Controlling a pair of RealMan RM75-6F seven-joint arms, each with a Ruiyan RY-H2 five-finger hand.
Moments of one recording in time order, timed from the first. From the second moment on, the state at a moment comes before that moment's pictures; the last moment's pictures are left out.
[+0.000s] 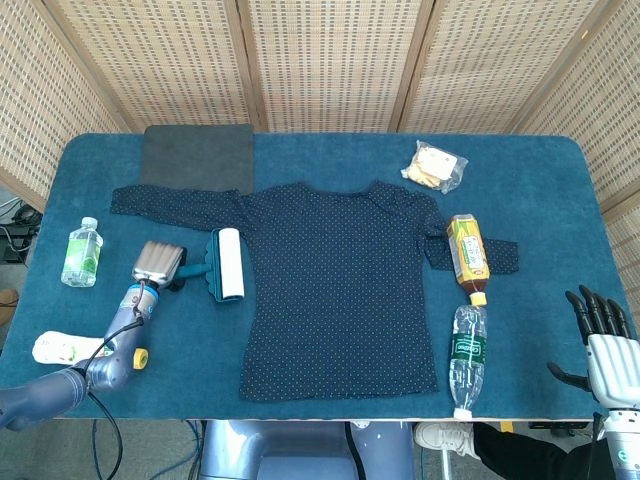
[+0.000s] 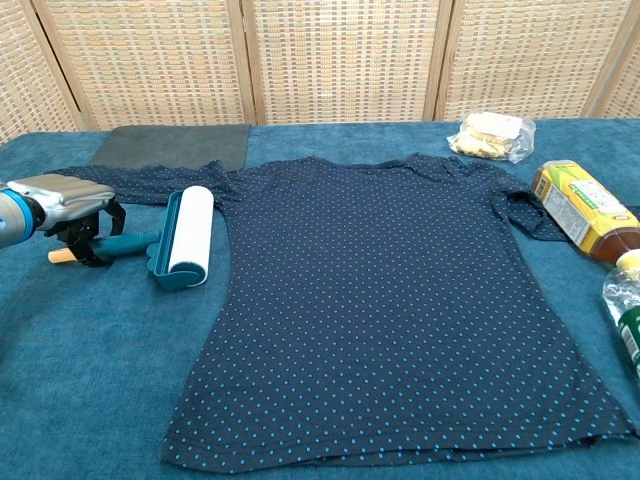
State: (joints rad) left arm -0.81 -1.61 -0.09 -1.08 0.77 0.77 0.59; right arm 0.05 -1.13 0.07 -1.58 -1.45 1.47 0.03
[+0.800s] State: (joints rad) left arm -1.01 -1.30 -0.04 -1.43 0.59 0.69 0.83; right arm 0.05 -1.12 0.08 -1.57 -1.43 1.46 0.04
